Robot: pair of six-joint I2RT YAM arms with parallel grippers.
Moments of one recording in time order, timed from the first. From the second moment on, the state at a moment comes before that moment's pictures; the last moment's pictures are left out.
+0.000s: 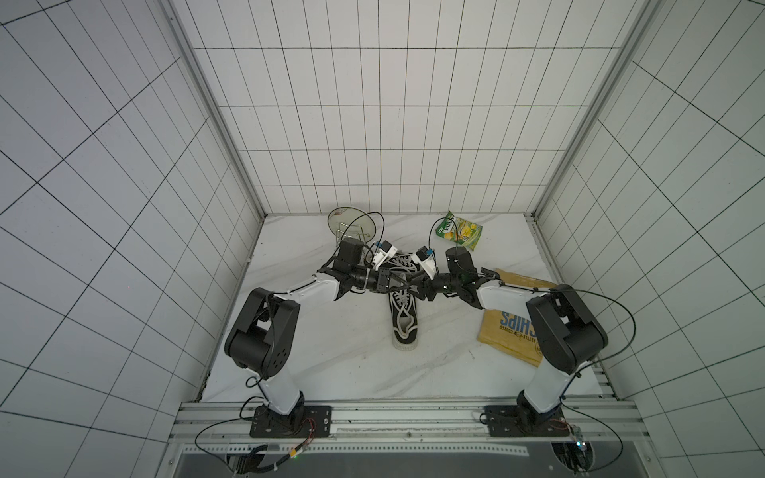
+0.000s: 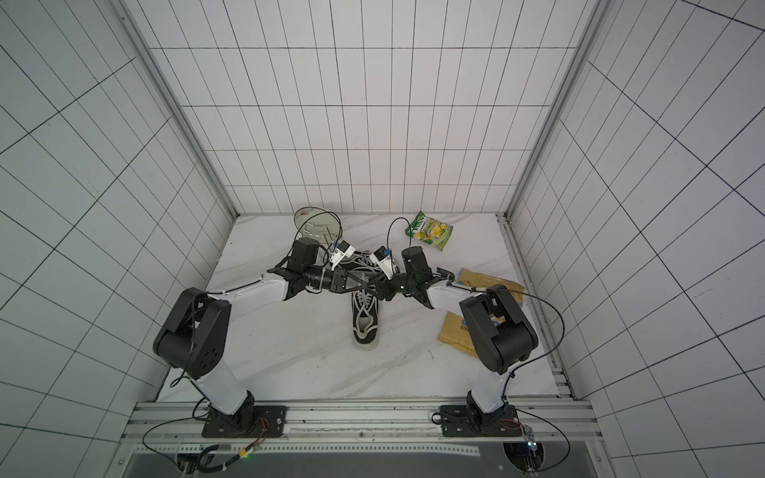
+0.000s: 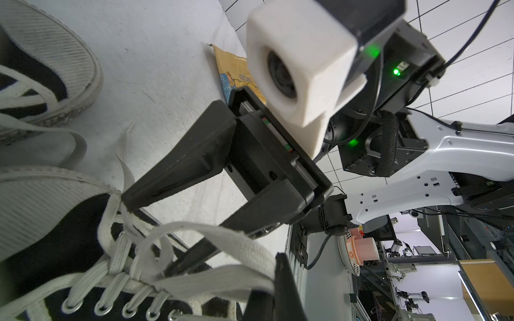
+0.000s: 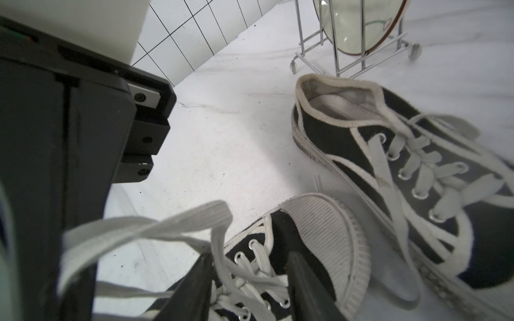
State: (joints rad) left arm -0.40 1.72 1.02 0.04 1.12 -0.44; right arm 0.58 1.76 0.92 0.24 -0.75 -0.01
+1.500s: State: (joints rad) left arm -0.42 1.74 1.04 -0.10 1.13 -0.33; right arm 0.58 1.90 1.17 0.21 -0.78 0.15
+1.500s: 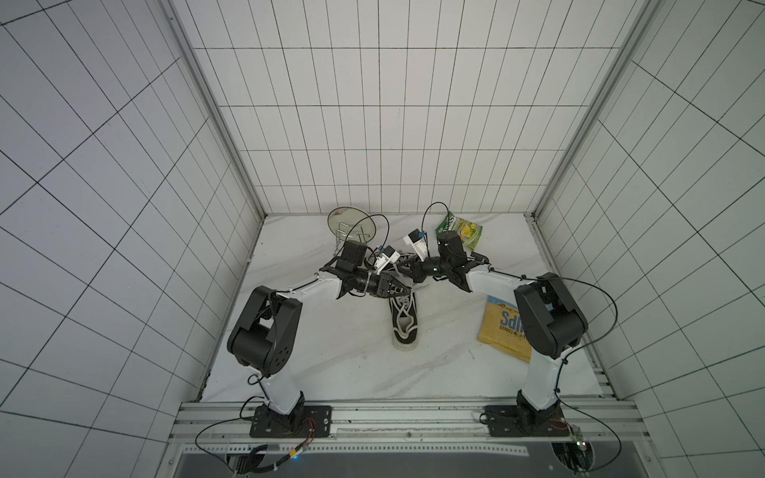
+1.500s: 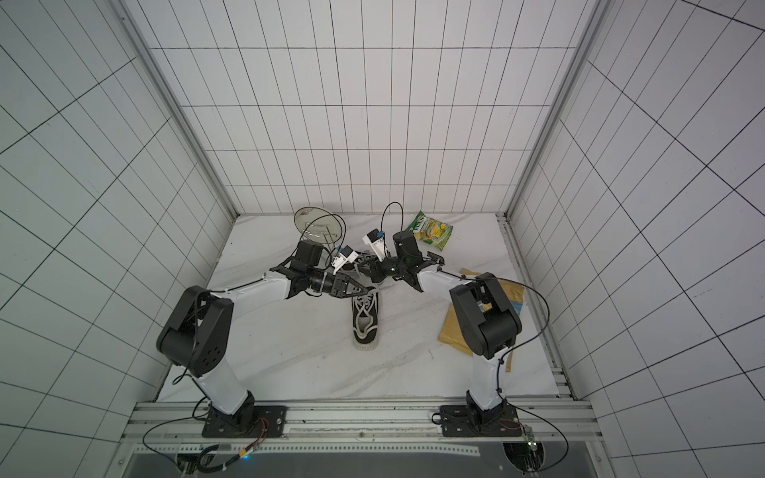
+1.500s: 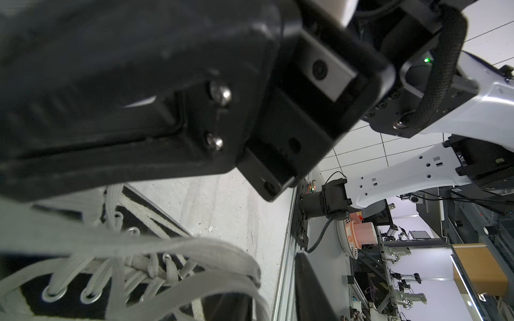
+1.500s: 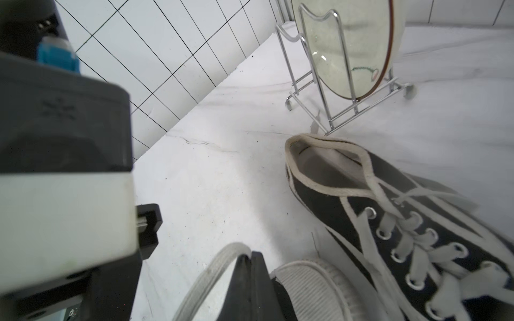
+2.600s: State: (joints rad) left arm -0.37 1.70 0.97 0.09 1.15 -0.48; right arm 0.39 1.77 1.16 -0.14 -0.73 -0.06
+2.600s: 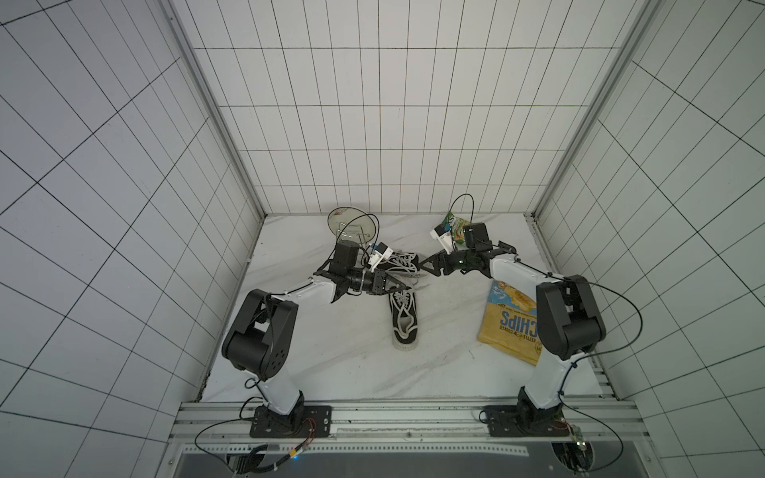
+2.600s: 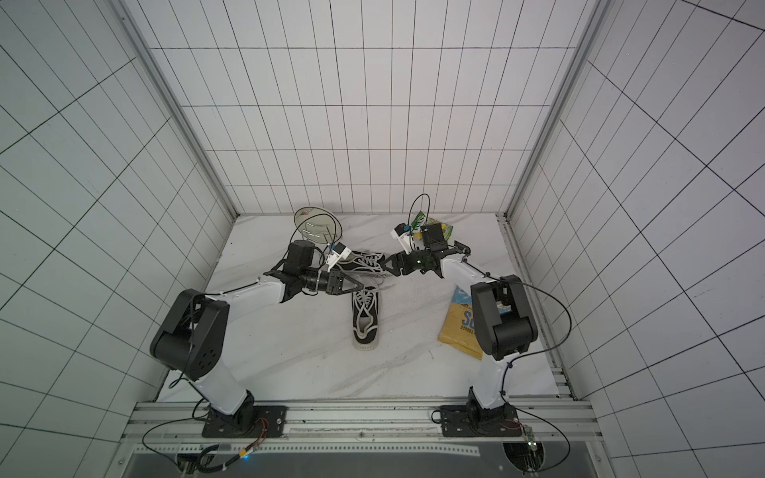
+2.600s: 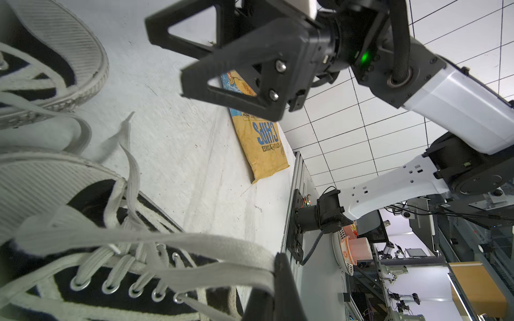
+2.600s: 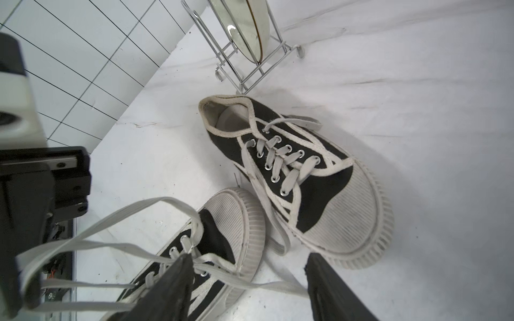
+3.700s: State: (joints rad) left arm -0.38 1.70 0.96 0.11 1.14 -0.54; right arm 0.77 1.76 0.72 0.67 -0.17 -0.23
